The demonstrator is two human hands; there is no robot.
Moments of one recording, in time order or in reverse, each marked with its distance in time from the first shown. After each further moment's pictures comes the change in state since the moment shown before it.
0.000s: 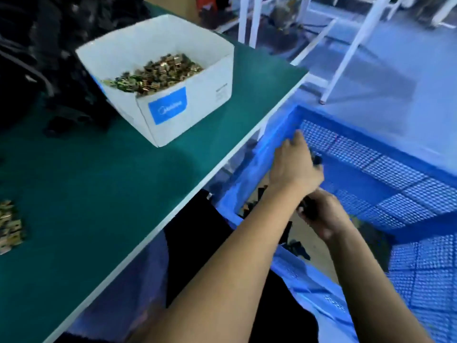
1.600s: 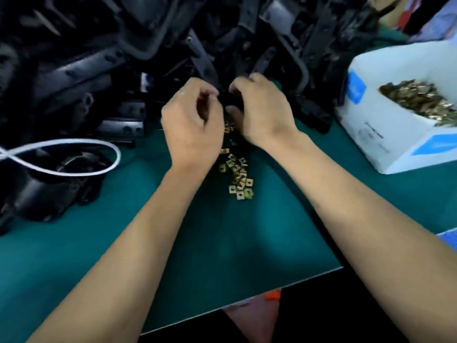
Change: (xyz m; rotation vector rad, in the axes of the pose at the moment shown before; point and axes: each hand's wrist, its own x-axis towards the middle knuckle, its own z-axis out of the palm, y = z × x) left_hand -0.201 -0.252 -0.344 0.138 1.262 -0.149; right_hand -0.088 0.009 0.499 -1.352 -0.568 -1.352
